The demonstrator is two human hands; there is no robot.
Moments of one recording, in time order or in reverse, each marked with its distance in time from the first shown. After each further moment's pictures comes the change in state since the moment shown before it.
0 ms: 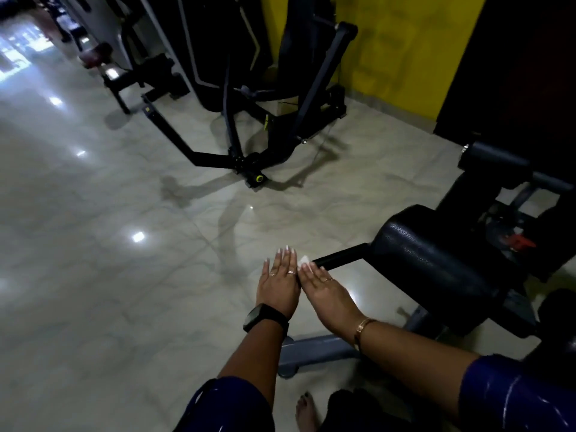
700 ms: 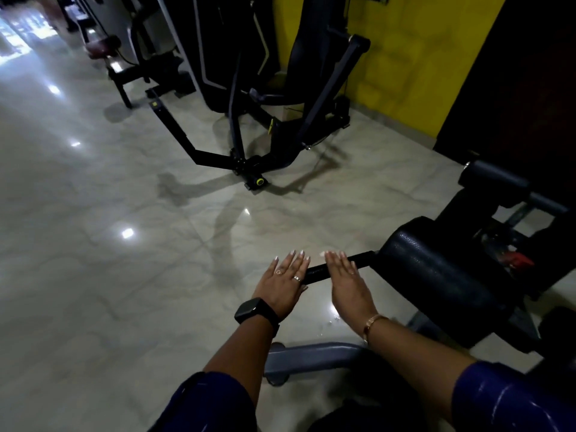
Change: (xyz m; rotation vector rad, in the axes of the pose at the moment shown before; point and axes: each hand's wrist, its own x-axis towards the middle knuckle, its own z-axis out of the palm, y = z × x) left_hand 0.006 -0.023 -0.001 0.086 -0.037 0.239; right_hand 0.005 0.030 0.019 0.221 -0.019 0.362
